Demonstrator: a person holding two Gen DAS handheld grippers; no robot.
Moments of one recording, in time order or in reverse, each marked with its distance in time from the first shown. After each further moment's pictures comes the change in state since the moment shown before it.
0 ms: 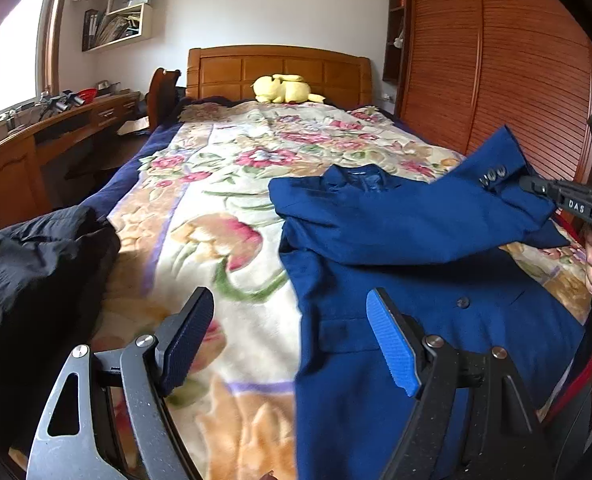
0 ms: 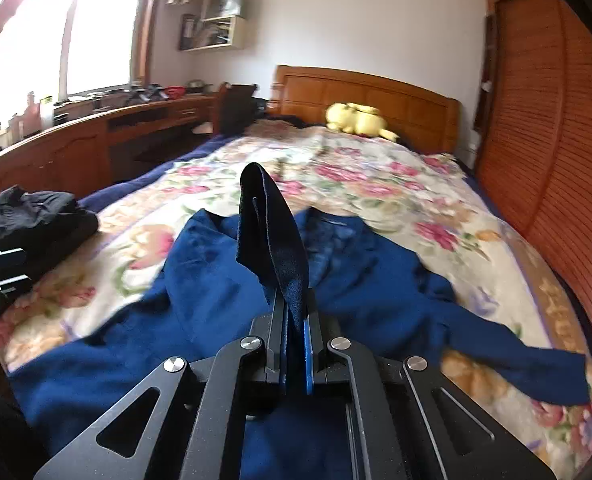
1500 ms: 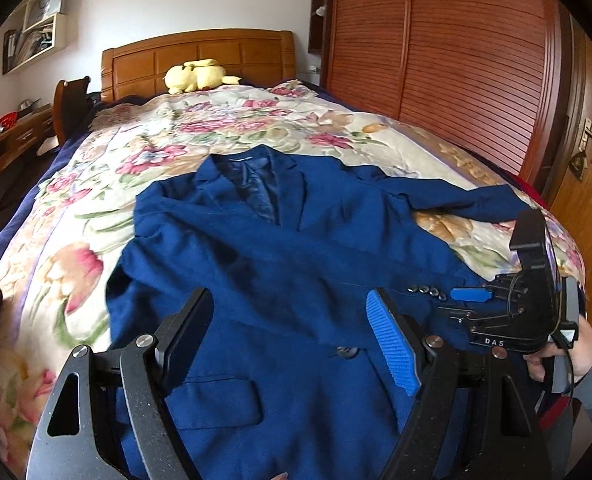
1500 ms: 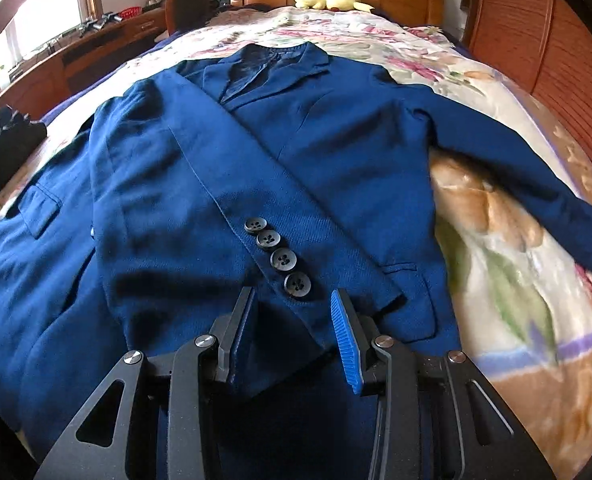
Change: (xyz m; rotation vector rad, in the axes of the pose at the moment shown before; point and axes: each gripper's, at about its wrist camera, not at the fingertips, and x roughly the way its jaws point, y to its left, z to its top) left arm 0.086 -0.174 0.030 0.141 0.080 -0.167; right arm 0.075 -0.060 -0.128 0.116 0.392 0.050
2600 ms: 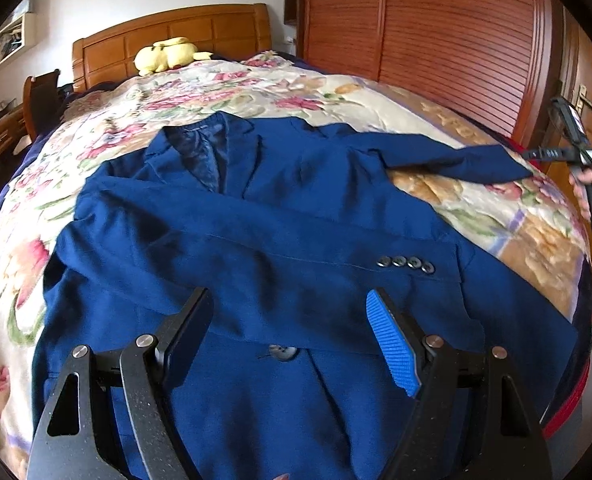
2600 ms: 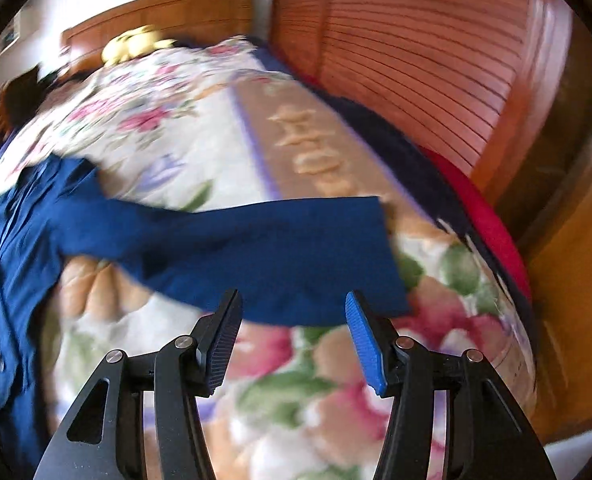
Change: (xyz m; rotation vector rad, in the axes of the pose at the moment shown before) left arm 0.056 -0.058 -0.013 0.056 0.102 -0.033; right arm -0.092 -0.315 0.025 0.380 -0.055 -0.395
